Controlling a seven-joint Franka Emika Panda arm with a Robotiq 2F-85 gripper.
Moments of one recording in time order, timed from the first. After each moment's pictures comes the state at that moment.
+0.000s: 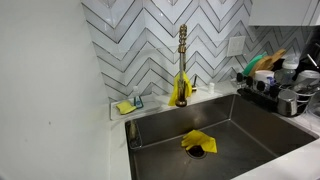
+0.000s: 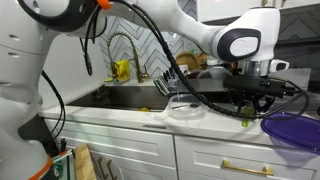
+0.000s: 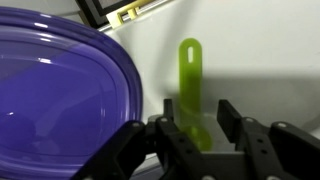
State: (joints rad) arm -0.38 0.58 -0.09 -1.47 0.17 2.13 -0.75
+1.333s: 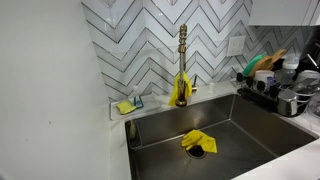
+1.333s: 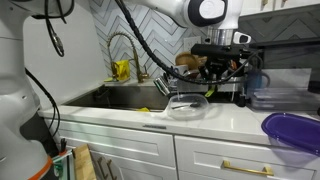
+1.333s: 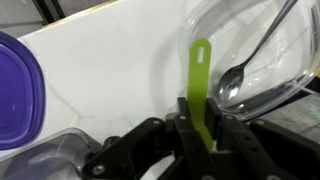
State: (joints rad) arm -0.29 0.30 -0.07 -1.64 0.16 1.92 -0.68
